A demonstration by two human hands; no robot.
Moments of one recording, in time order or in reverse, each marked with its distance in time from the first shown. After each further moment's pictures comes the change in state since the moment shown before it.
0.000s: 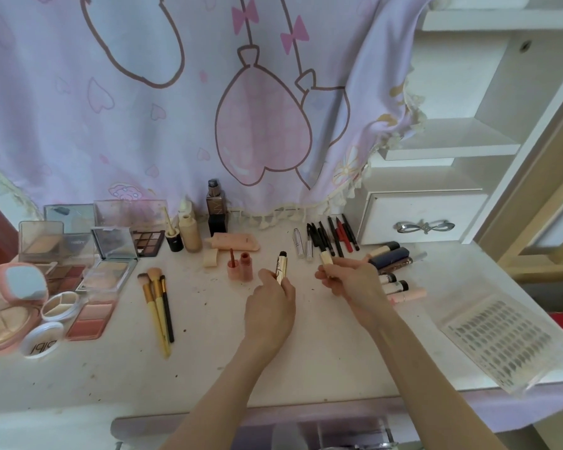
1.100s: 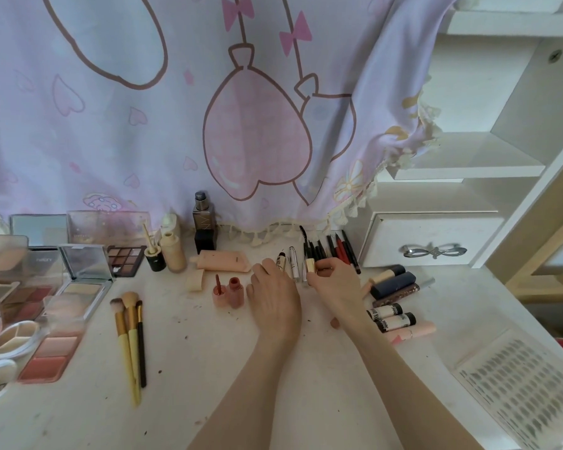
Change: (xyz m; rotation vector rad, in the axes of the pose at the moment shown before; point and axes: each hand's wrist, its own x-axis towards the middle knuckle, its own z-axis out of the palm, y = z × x) left_hand 0.074 0.020 0.048 0.250 0.273 -0.018; right_hand 0.062 0.000 0.021 -0.660 0.092 -0.218
